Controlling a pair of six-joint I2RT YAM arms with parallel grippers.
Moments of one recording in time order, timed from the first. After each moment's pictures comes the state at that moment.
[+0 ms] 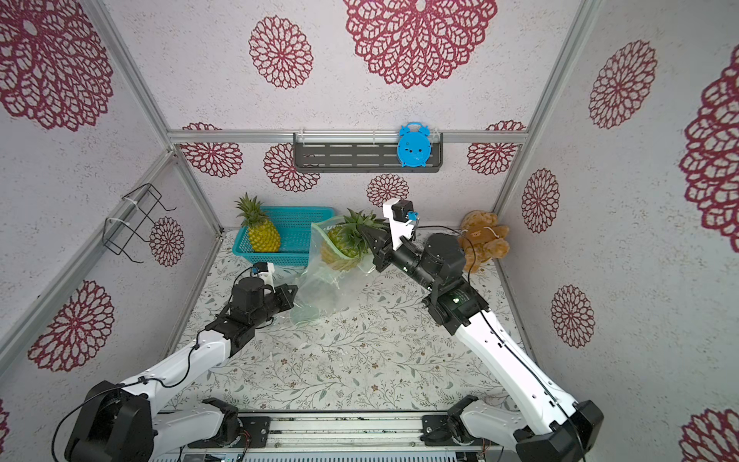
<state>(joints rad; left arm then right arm) -0.35 1.20 0.64 0.08 0.08 -0.63 0.59 1.14 1.23 0.07 -0.27 0.12</state>
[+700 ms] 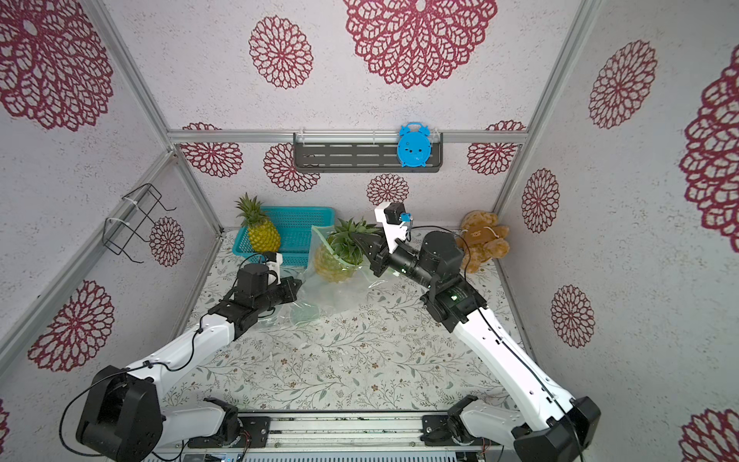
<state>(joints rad) -0.34 1.30 0.79 -0.07 0.15 -0.51 0.59 1.16 1.25 0.04 -0.40 0.12</state>
